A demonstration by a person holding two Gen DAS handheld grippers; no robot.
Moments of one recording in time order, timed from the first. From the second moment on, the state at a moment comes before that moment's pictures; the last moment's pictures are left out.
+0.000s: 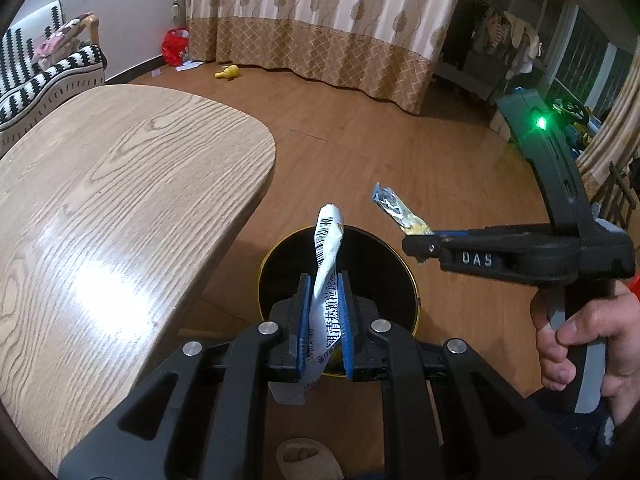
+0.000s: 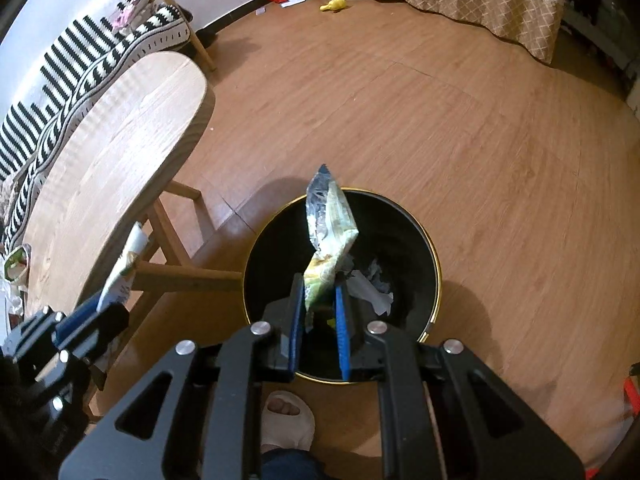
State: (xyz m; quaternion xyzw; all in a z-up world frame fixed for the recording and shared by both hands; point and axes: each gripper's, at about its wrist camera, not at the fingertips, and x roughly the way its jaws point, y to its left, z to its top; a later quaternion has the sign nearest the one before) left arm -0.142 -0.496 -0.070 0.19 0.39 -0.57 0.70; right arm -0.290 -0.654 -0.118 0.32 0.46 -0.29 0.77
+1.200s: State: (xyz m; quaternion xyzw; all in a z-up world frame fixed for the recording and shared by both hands) left arm -0.156 -0.532 -0.102 0.18 0.41 -0.59 0.67; right arm -0.331 -0.671 -0.104 0.35 0.40 -0.35 0.77
